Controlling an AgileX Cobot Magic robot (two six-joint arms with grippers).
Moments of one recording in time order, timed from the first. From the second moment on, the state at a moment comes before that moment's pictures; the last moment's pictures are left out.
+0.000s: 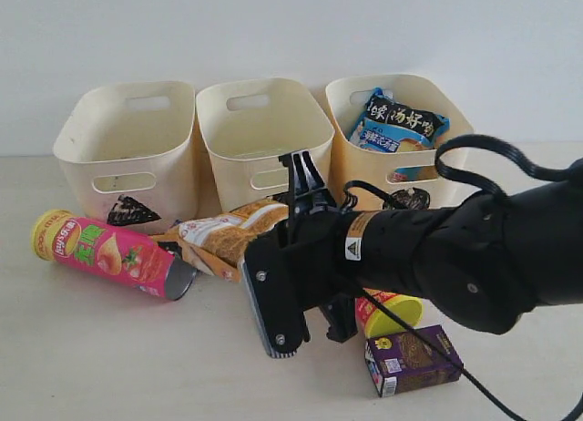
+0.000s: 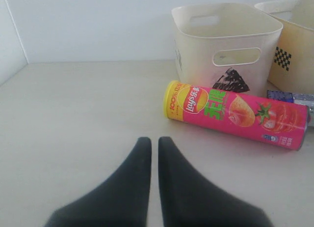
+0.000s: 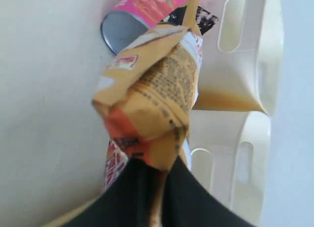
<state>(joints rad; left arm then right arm) 0.07 0.00 0.00 0.09 0.30 -0.04 0.78 1.66 -0.81 -0.04 -0.25 -1.38</state>
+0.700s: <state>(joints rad) 0.07 0.00 0.00 0.09 0.30 -0.04 0.71 1.51 -0.82 0.25 -0.37 -1.72</state>
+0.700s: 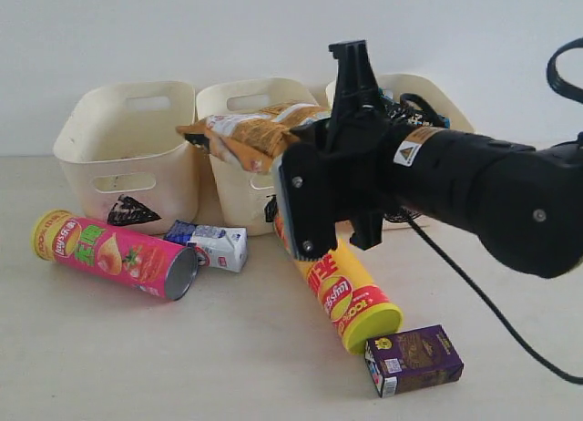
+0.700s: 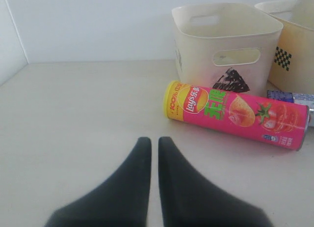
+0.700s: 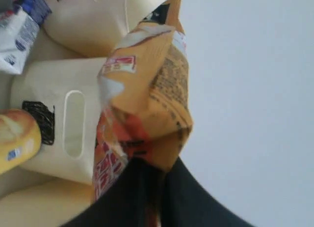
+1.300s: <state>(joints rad) 0.07 0.00 0.00 0.09 0.30 -0.04 0.40 1.59 -1.07 0.26 -0.37 -1.64</state>
